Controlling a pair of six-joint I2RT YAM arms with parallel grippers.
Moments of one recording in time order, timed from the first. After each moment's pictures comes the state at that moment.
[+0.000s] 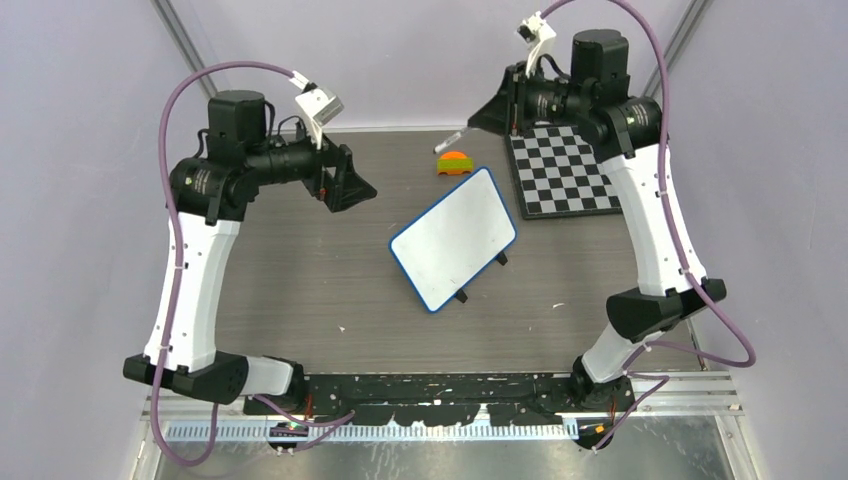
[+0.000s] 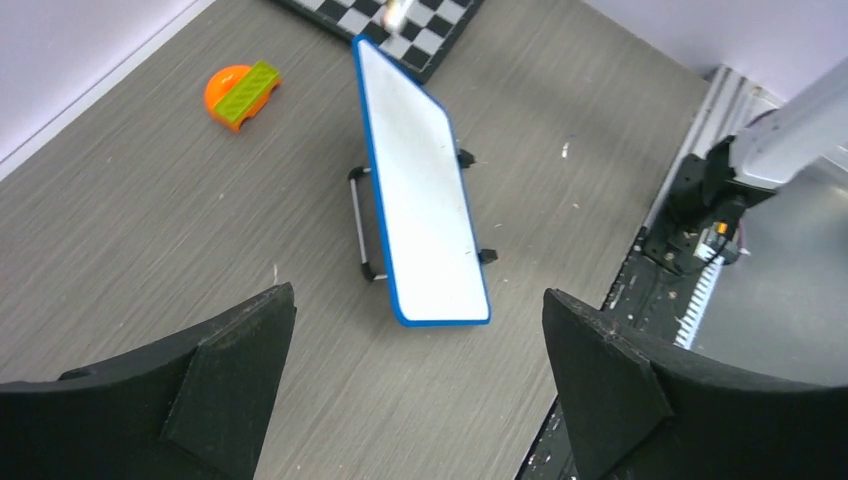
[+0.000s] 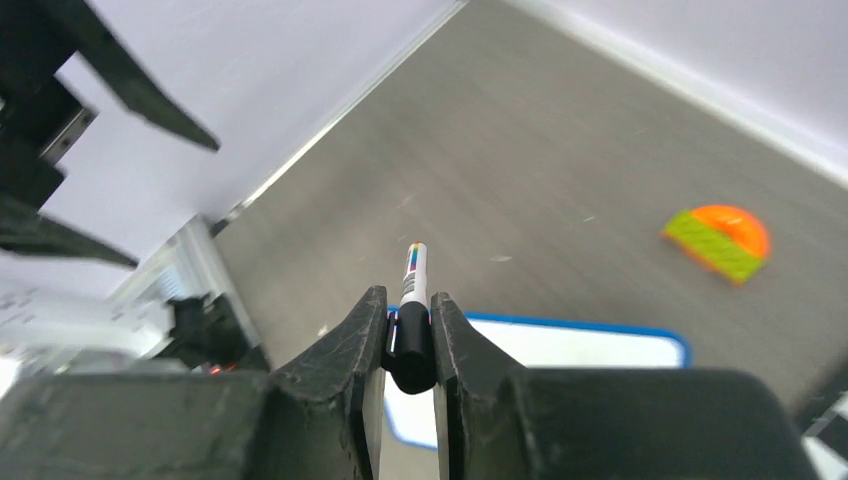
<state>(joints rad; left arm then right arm) -0.25 1.33 1.87 -1.04 0.71 0.20 0.31 1.70 2.23 -0.86 -0.66 0.13</state>
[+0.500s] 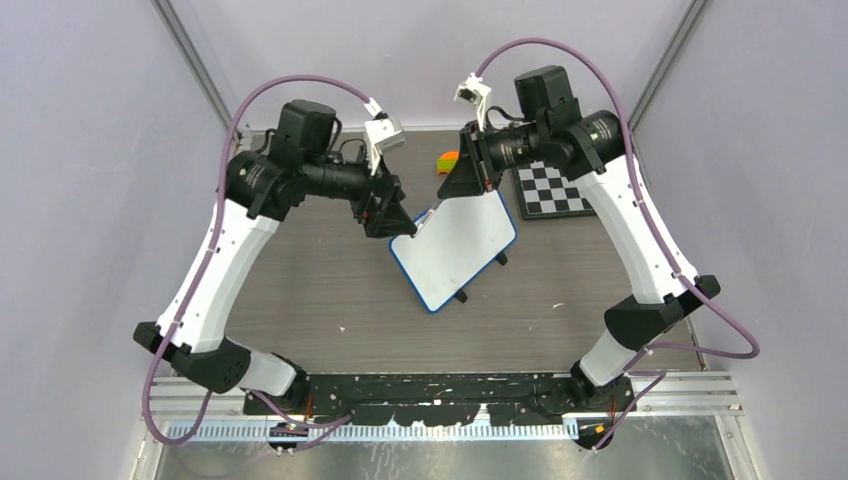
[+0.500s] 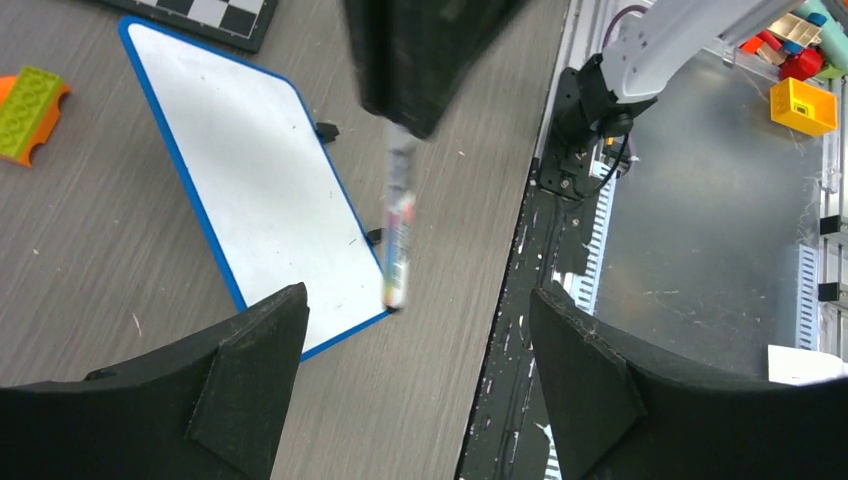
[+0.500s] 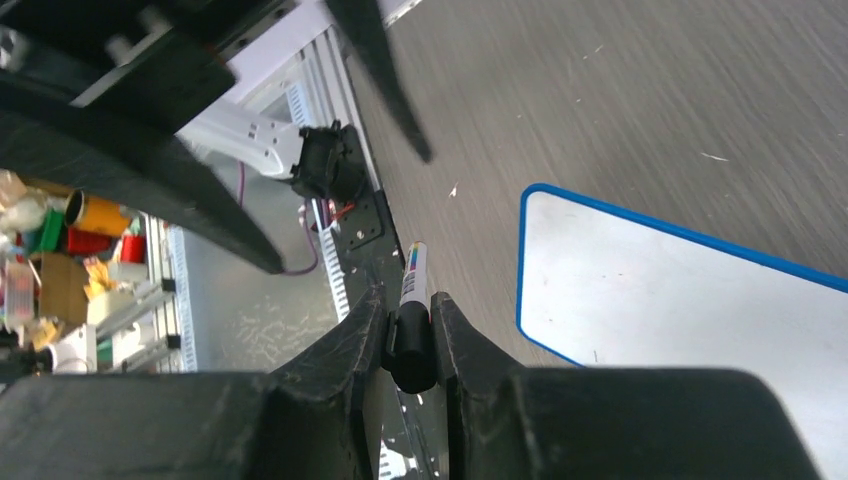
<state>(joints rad) -0.53 1.40 1.88 -1.10 0.77 0.23 0.50 1.65 2.11 -1.10 -0.85 0.03</state>
